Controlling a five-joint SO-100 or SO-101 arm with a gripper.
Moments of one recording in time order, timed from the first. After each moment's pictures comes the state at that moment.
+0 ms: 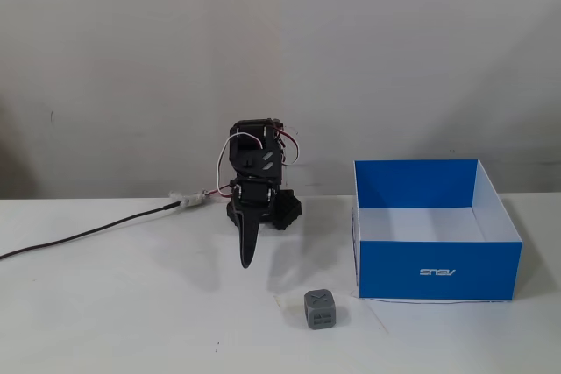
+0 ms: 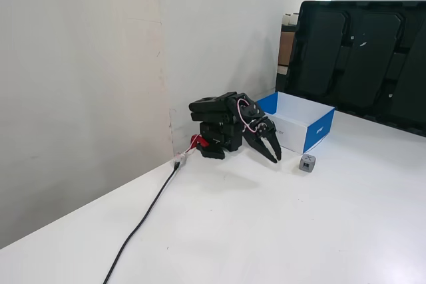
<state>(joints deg) -2.0 186.9 174.0 62.2 -3.1</state>
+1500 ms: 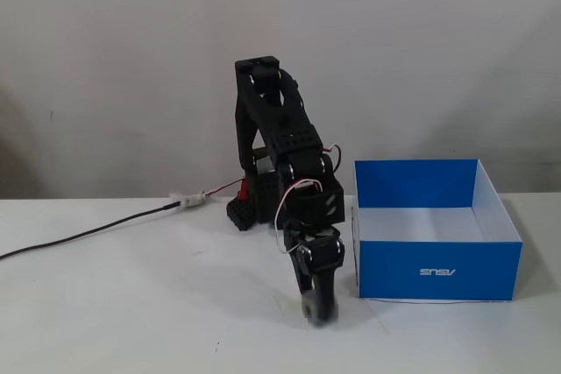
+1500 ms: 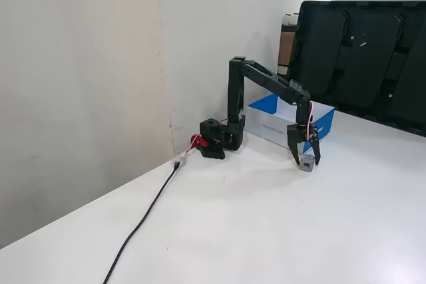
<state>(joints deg) -22.9 79.2 109.2 59.8 3.3</state>
